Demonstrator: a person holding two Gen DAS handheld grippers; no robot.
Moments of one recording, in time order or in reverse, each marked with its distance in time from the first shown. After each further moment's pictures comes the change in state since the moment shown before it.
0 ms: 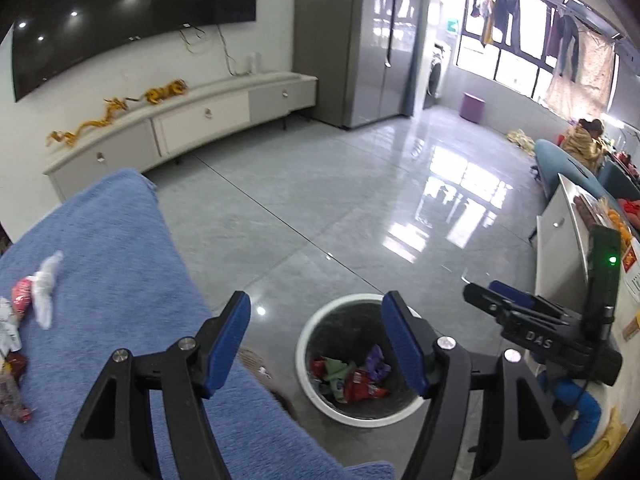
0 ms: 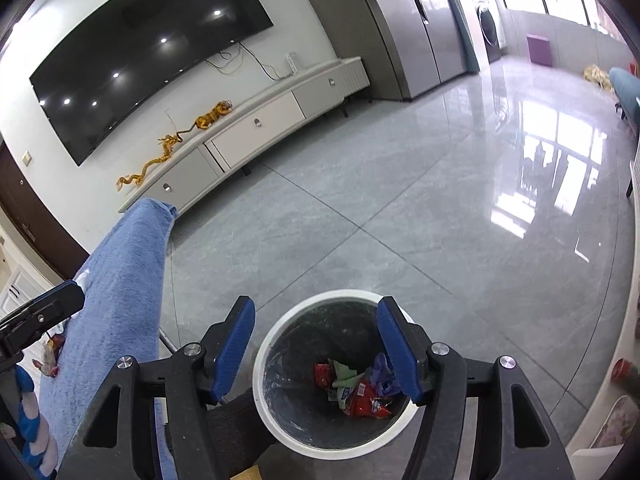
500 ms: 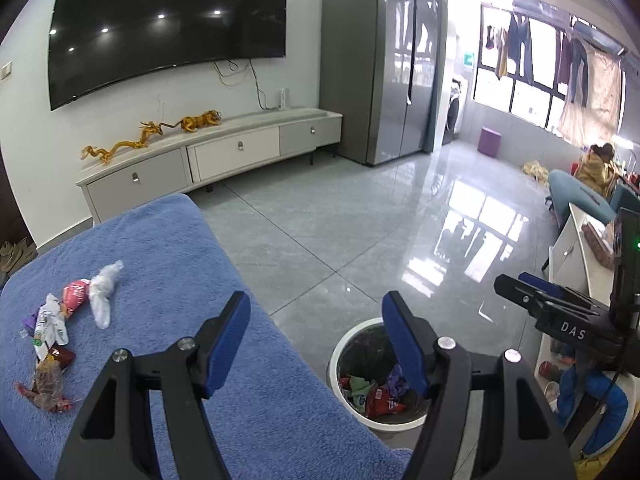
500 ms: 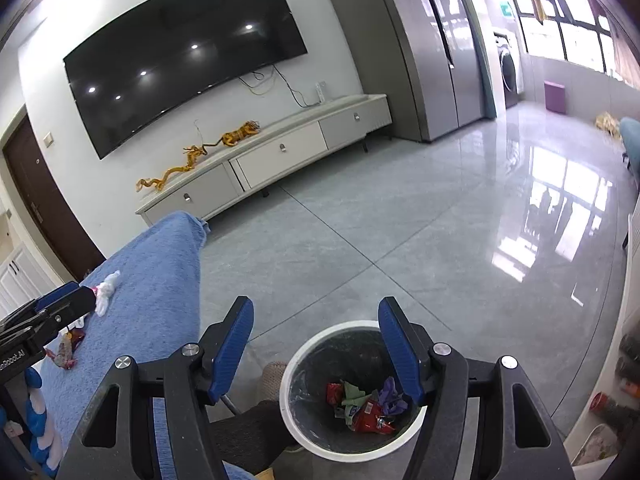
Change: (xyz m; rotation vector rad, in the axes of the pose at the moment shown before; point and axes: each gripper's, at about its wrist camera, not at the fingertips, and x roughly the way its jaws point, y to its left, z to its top) left arm -0.070 0.037 -0.005 -0.044 -0.132 0.062; right arm -0.050 0.057 0.015 -0.116 -0.097 0.008
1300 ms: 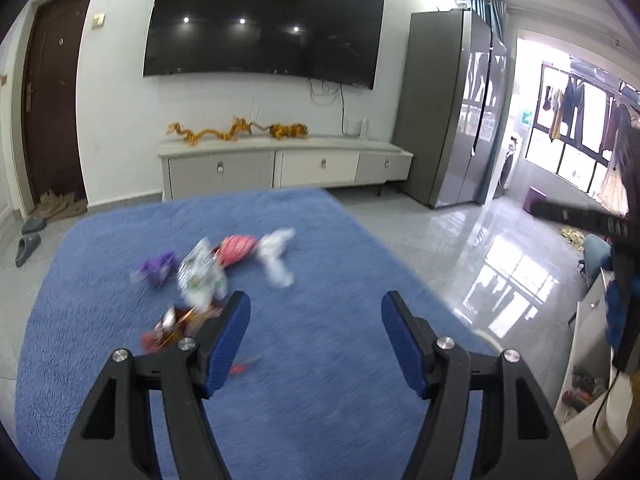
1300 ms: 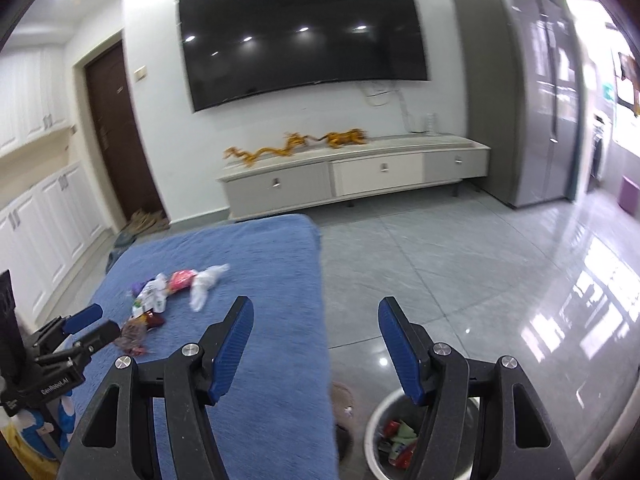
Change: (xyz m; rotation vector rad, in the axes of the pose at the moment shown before) left arm -0.085 0.205 -0.086 -0.197 -0.100 0.120; right arm 0.023 0.201 0.034 -0.351 0.023 0.201
